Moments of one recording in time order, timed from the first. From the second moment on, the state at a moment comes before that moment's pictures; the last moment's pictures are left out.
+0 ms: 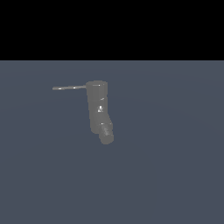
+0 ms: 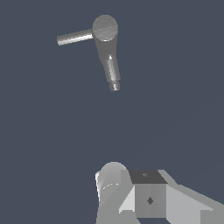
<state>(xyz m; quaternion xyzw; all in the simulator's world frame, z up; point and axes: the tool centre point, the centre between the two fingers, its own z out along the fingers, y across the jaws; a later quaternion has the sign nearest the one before) -0.272 0.001 0.483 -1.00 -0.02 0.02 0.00</state>
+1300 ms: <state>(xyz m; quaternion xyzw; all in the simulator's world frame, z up) -0.244 0.068 0.428 -0.99 0.11 0.01 0.00</state>
